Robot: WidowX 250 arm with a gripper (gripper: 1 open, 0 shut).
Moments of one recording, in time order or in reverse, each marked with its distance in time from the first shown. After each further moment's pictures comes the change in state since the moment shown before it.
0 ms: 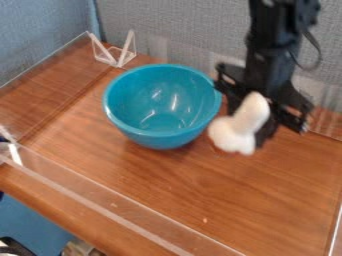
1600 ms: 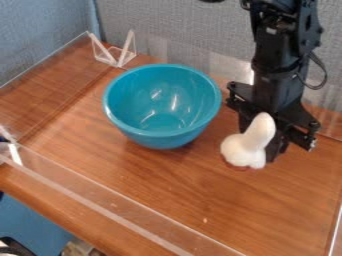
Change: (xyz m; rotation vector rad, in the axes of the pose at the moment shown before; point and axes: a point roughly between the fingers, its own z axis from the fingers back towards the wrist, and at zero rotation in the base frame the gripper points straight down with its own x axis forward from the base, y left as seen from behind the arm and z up) arm 0.008 -0.003 -0.016 -0.054 -0.061 -0.031
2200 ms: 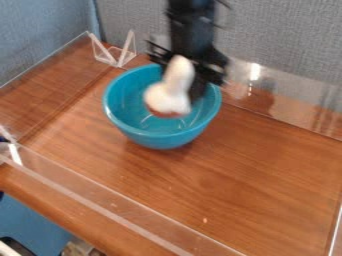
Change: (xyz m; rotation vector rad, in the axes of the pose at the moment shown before) arm -0.026 0.115 0.039 0.061 -0.007 0.239
